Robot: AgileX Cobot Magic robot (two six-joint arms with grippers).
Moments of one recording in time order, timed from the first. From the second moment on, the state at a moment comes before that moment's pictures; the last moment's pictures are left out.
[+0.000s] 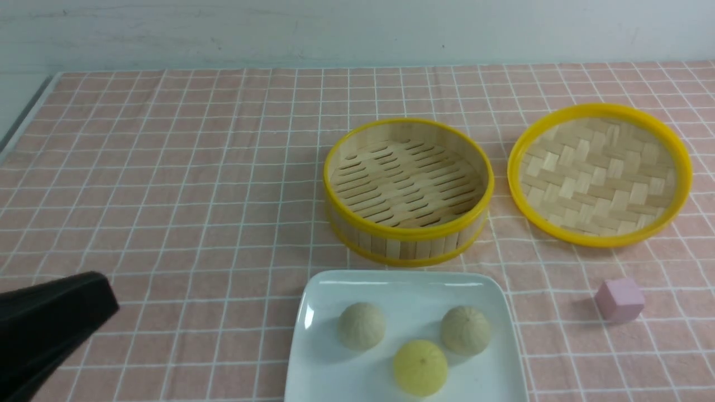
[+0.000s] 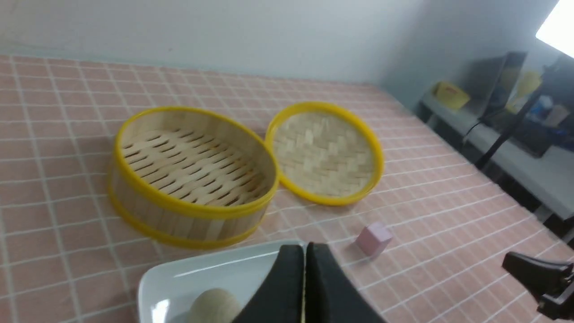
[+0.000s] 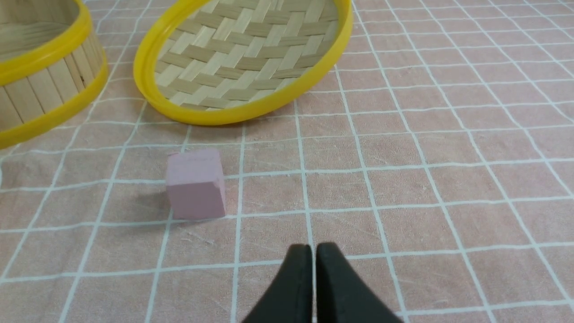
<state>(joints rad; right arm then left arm) 0.00 -0.01 0.01 -0.11 0.39 0.18 -0.89 0.31 -0.53 0.30 0.43 -0.68</state>
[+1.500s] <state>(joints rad) 0.00 -0.01 0.01 -0.11 0.39 0.18 -0.09 -0.01 0.03 0.15 0.37 -0.33</state>
